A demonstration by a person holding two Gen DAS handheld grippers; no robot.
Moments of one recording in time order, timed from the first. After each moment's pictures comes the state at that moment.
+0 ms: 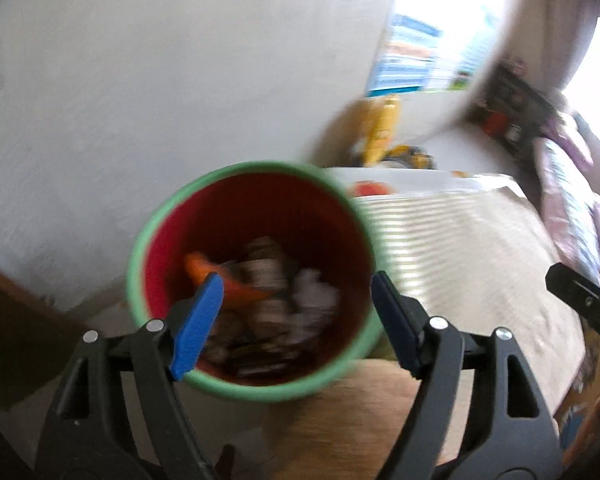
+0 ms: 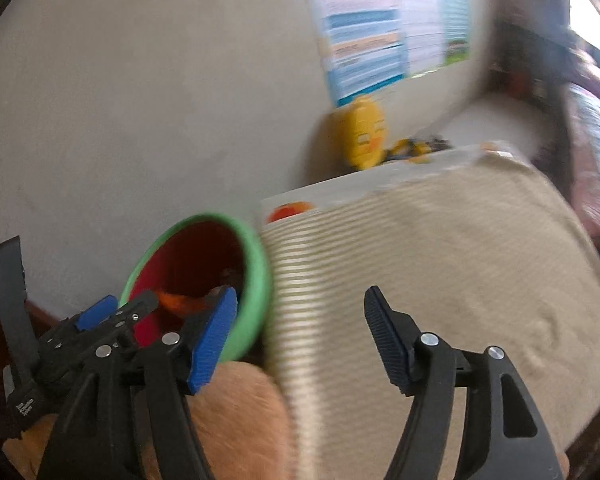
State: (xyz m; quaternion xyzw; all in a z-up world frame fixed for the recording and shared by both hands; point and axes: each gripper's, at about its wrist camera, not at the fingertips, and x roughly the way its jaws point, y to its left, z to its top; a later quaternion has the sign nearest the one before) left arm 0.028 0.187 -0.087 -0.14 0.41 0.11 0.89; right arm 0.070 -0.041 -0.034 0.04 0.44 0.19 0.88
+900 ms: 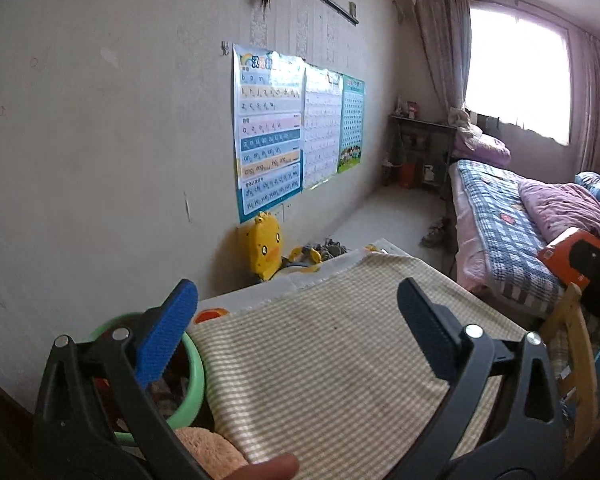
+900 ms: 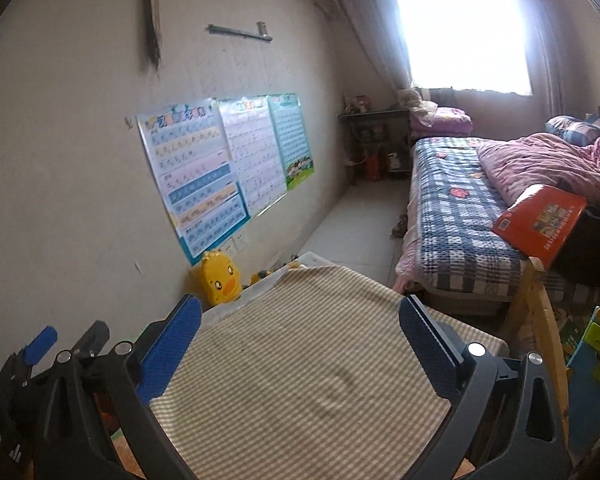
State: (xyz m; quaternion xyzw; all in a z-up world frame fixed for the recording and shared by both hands) left arm 0.011 -0.009 0.026 -0.01 0.22 0.02 0.97; right arm -0.015 -0.242 0.057 0.12 0.23 -0.01 0.97
